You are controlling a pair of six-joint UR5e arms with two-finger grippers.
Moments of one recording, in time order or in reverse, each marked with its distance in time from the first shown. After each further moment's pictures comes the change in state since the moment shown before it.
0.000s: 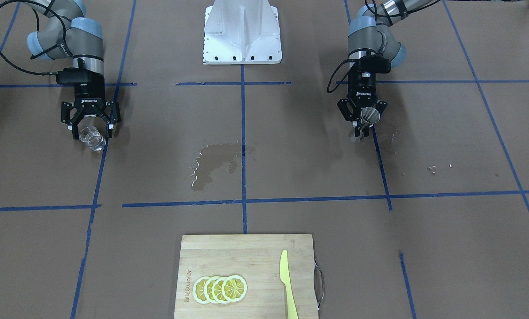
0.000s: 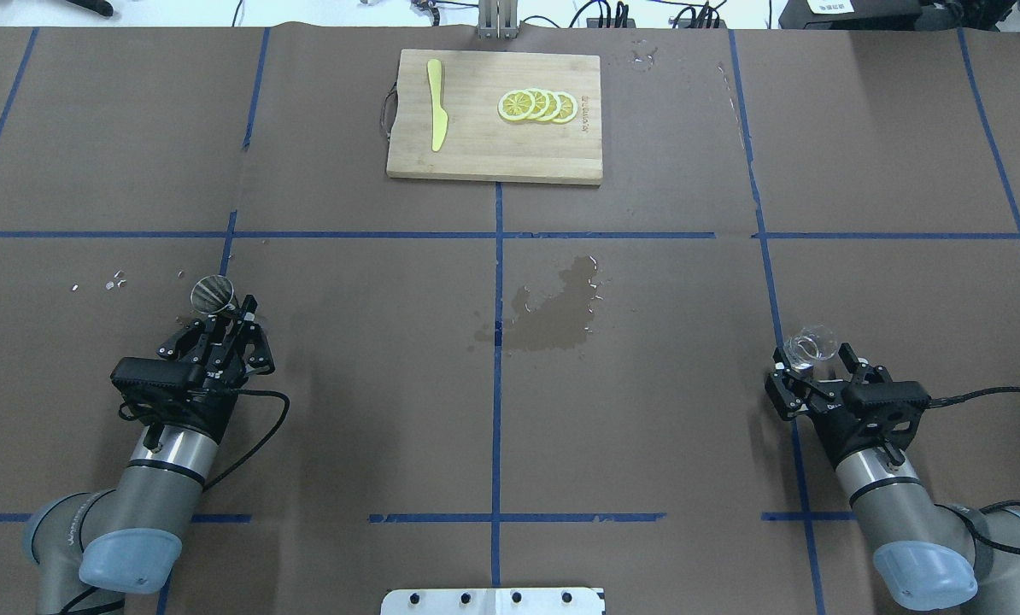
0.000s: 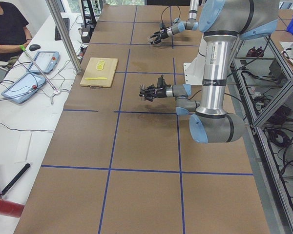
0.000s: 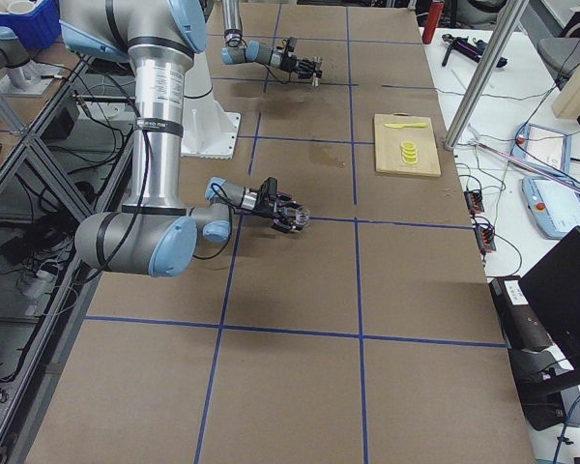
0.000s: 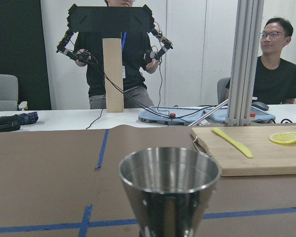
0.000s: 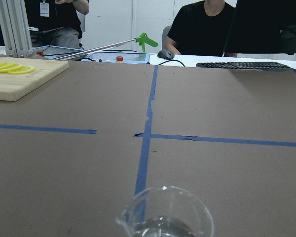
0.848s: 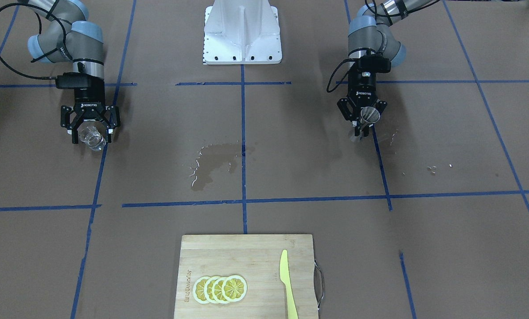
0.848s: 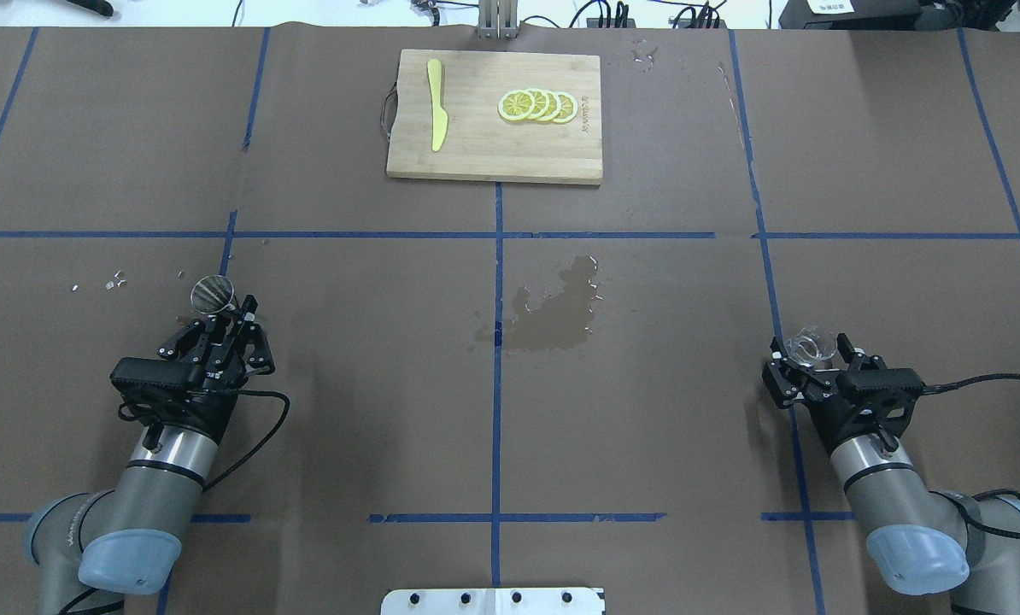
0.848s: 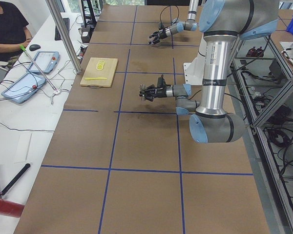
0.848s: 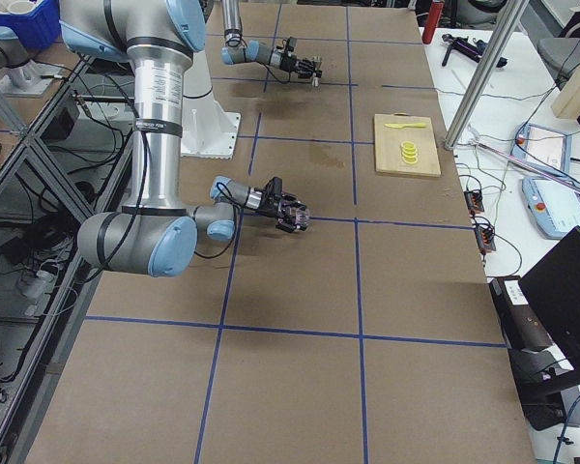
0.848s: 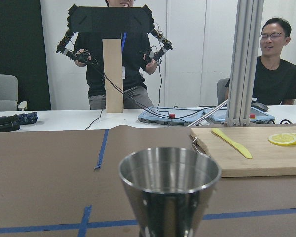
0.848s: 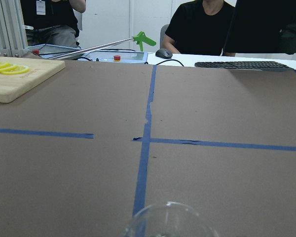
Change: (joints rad) left arm 0.001 0.002 -0.005 0.000 0.000 0.001; right arm 0.034 0.024 -0.013 0.001 0.032 -0.022
